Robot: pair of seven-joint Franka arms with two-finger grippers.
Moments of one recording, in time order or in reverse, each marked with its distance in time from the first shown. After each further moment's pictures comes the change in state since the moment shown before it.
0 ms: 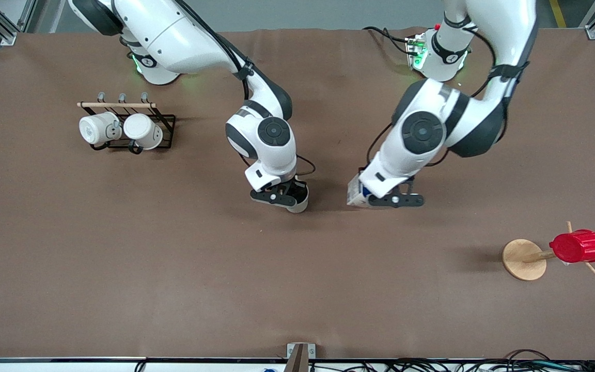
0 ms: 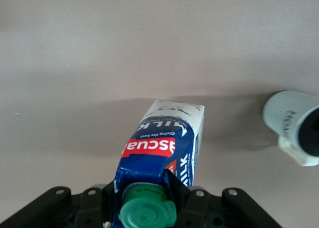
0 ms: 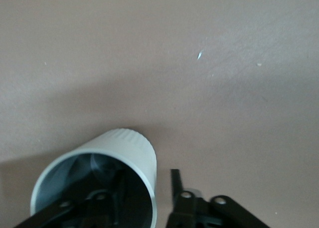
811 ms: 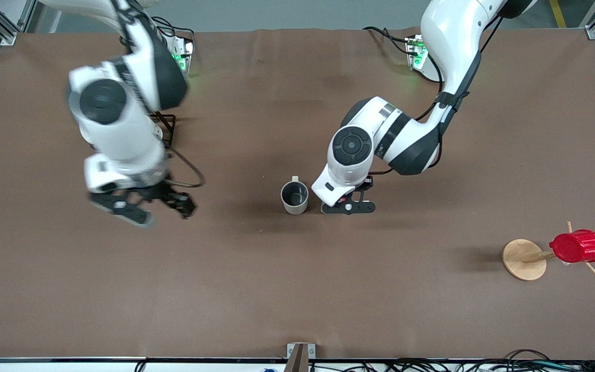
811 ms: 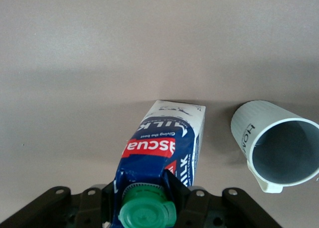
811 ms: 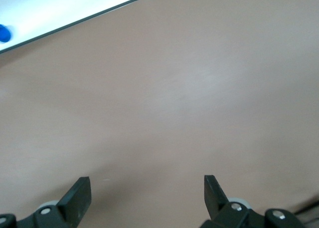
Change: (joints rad) left arm -0.141 0.212 0.008 0.237 0.094 -0.056 -0.150; right arm -0.411 -0.427 -0.016 0.042 0.027 -0.425 -0.338
